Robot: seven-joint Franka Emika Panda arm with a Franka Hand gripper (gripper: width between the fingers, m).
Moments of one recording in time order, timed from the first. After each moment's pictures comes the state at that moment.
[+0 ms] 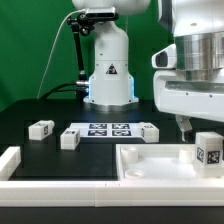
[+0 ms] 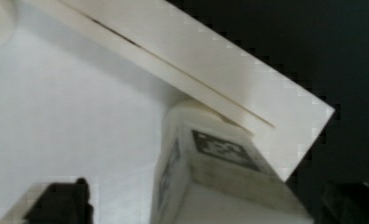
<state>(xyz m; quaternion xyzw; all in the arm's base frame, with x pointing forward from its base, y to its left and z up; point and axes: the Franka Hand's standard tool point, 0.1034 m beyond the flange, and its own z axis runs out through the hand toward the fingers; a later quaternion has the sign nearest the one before) 0.620 0.119 0.074 -0.90 0.42 -0.01 0.06</state>
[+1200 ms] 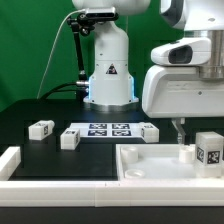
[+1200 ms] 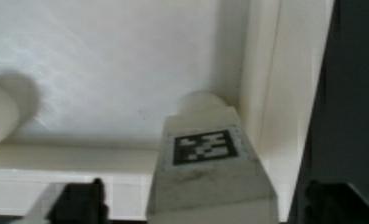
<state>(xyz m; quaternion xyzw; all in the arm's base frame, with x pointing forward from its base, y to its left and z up) 0.620 0.118 0.077 -1.00 -0.03 -0.02 0.00</state>
